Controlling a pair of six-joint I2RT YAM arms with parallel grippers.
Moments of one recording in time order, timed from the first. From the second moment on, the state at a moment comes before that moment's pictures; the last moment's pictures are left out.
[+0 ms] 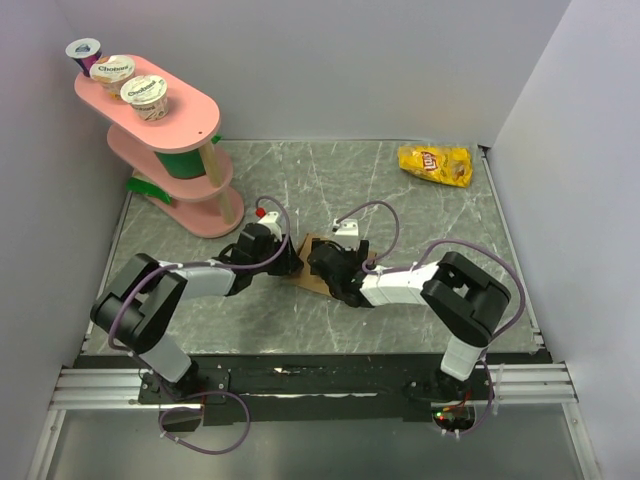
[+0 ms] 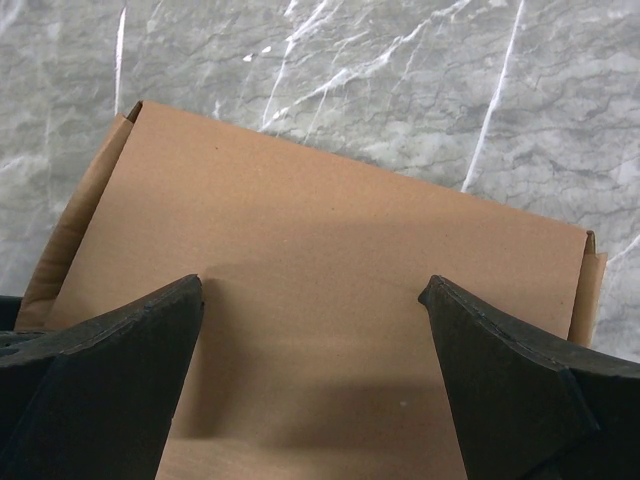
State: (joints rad) left arm -0.56 1.60 0.65 0.35 0.16 -0.52; right arm 0.92 1.73 0.83 0.14 0.76 0.66
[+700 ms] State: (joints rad) left arm -0.60 1.65 0.65 0.46 0.06 -0.52; right arm 0.91 1.76 0.90 0.02 0.79 0.68
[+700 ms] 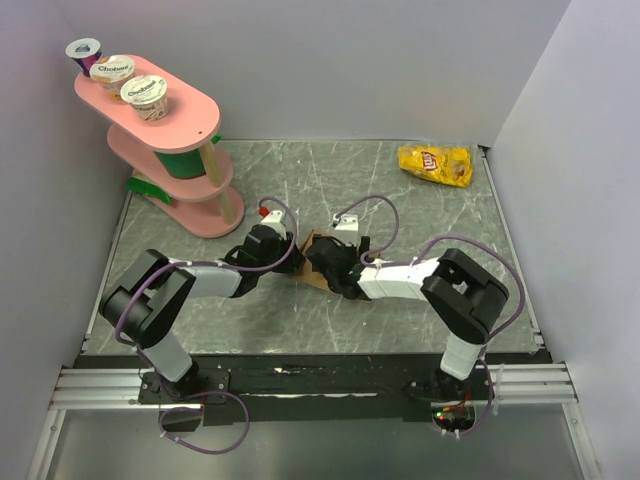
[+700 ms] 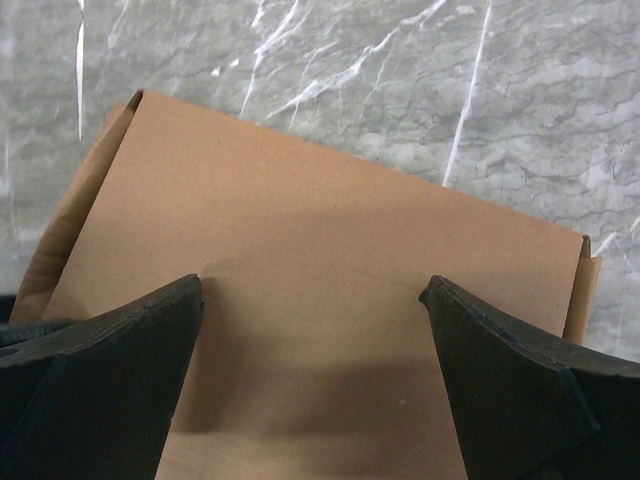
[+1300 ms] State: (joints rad) left arm -0.62 1.65 0.66 0.44 0.03 -0.52; right arm 0.83 1.15 0.61 -0.17 0.27 0.27
